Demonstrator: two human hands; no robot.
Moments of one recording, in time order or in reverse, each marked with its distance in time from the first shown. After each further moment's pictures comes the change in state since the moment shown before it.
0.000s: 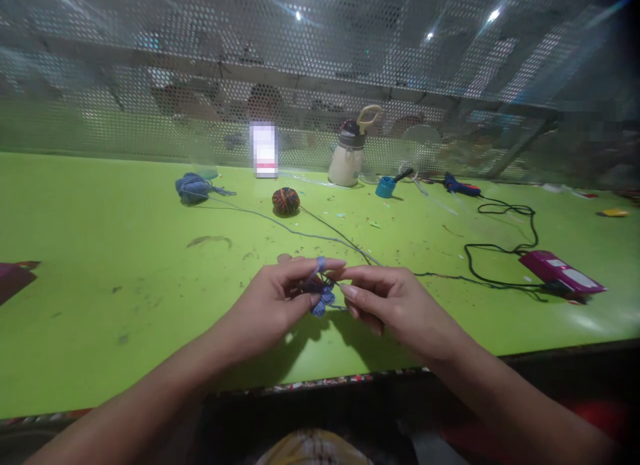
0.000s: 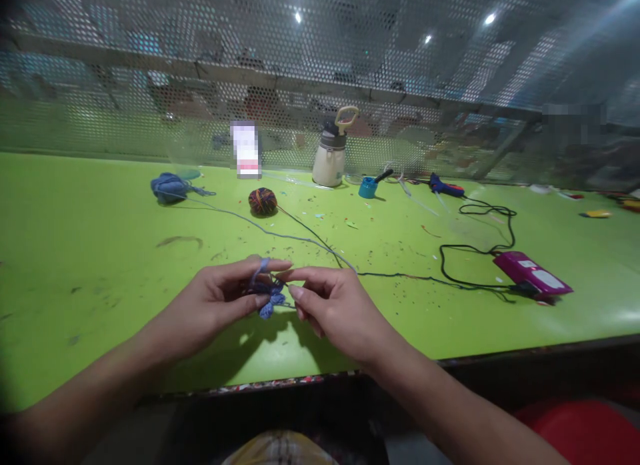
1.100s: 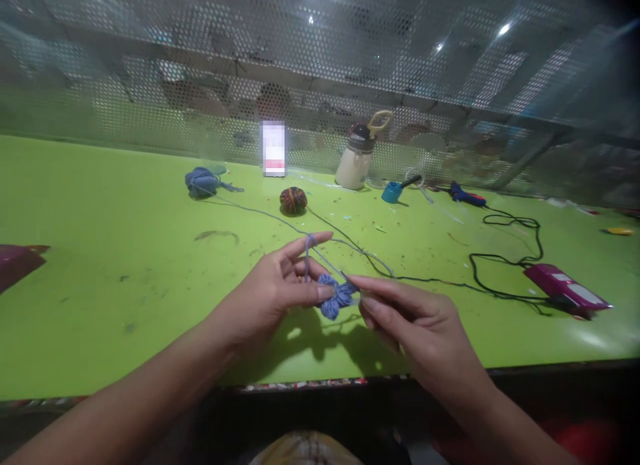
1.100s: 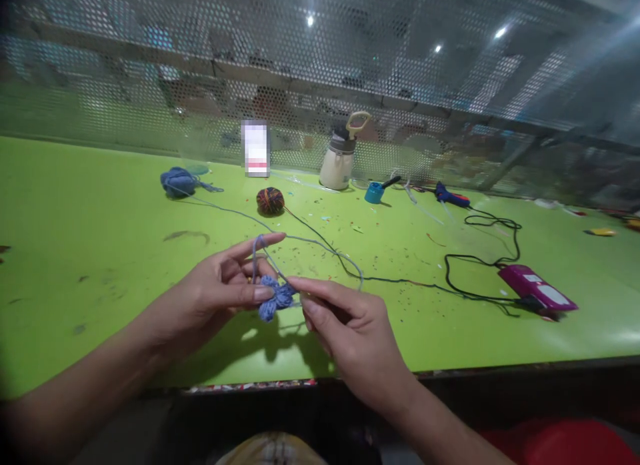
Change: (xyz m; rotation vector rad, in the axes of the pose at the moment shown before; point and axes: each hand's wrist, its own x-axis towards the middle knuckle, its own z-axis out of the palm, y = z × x) left_hand -0.002 0.009 -0.004 -0.515 0.011 -0.124; right_hand -0.025 0.012 0.003 -0.089 0.152 -0.283
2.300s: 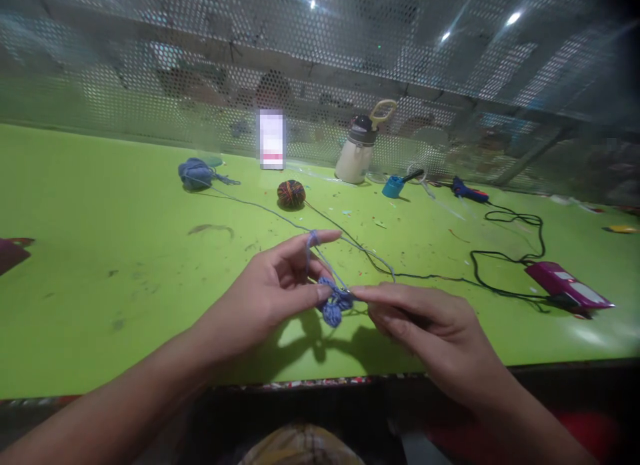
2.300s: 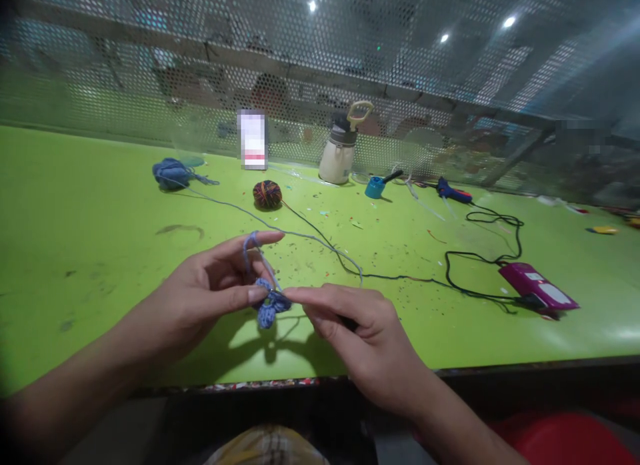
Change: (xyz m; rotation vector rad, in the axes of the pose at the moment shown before) left_hand -0.005 -0.002 -0.002 0.178 -0.042 0.083; right_hand 0.004 -0.010 -0.021 -0.259 -0.185 -0.263
